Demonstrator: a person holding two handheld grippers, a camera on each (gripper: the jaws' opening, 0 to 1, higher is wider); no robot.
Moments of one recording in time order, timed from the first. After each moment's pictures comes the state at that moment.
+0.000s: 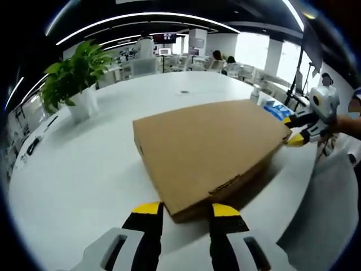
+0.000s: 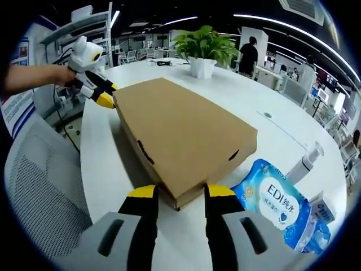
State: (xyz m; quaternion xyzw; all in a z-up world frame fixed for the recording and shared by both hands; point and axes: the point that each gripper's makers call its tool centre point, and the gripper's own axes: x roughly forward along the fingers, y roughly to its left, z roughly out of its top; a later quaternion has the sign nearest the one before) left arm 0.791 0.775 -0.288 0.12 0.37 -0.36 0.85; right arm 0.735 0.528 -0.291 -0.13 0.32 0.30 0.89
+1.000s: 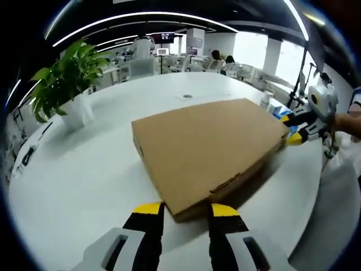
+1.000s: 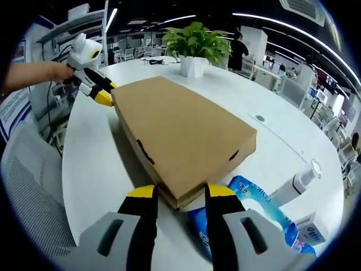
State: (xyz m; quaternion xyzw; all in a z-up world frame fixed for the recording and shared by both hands) left arm 0.847 0.754 -0.288 0.13 0.36 -0.37 0.84; right arm 0.788 0.505 -0.292 -0.14 0.33 0.29 0.89
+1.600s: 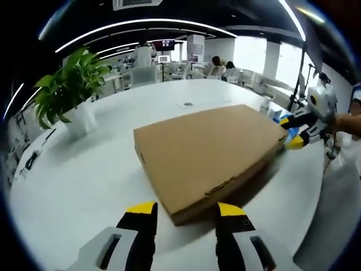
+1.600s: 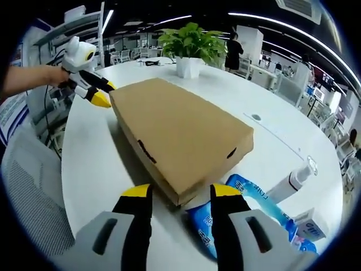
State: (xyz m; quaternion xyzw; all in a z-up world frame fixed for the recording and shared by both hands) left arm 0.847 0.753 -0.277 0.13 0.33 -0.36 0.86; right arm 0.781 0.500 -0.283 -0.13 0.32 0.27 0.90
